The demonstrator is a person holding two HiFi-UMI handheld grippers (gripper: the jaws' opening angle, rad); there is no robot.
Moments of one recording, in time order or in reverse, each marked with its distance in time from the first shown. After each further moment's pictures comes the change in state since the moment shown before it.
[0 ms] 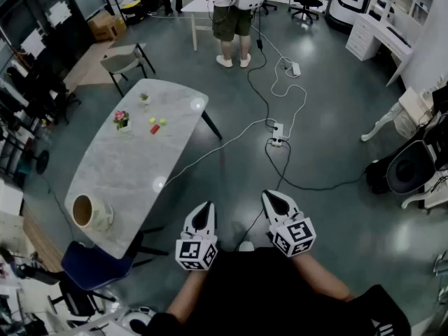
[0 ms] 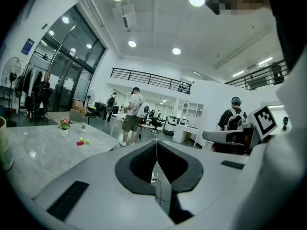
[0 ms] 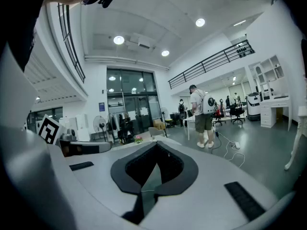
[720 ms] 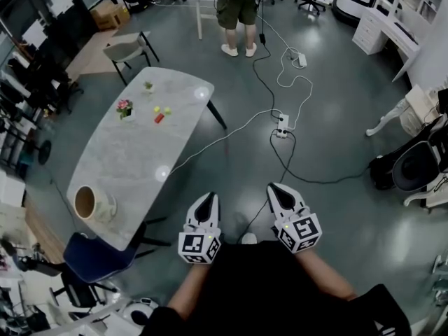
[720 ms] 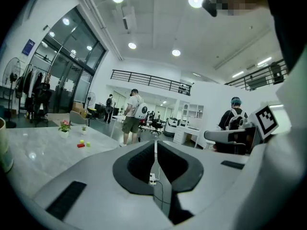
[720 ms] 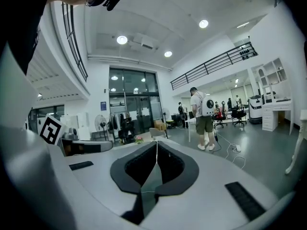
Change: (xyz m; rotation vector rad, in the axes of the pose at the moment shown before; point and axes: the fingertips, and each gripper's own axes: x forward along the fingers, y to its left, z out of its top) left arm 0.009 0.017 0.013 0.011 -0.036 0.000; right arm 0.017 0.005 0.011 -0.040 -0.026 0.009
